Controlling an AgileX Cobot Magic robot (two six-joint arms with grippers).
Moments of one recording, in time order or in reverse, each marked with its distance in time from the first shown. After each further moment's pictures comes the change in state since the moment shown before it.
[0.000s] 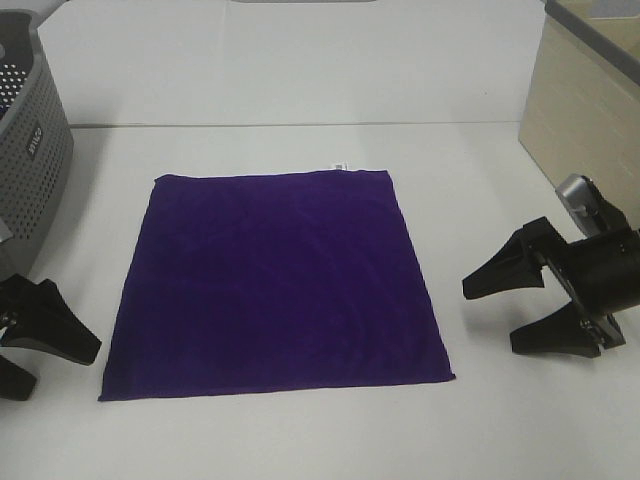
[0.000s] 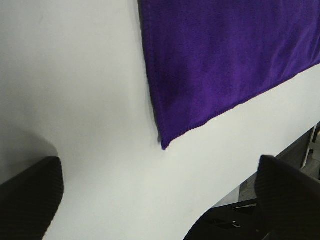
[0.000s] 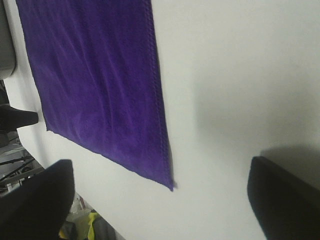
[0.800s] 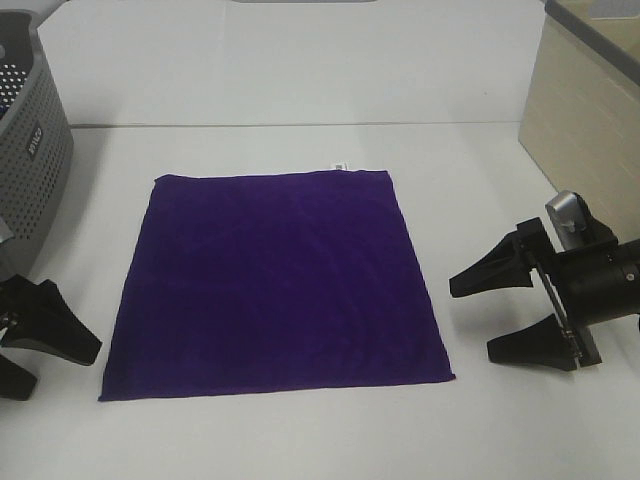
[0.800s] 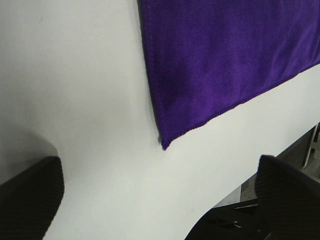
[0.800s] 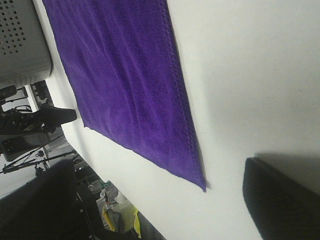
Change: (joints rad) left arm 0.000 0.000 0.000 0.001 -0.005 0.000; right arm -0.002 0.081 0.003 0.074 0.075 0.003
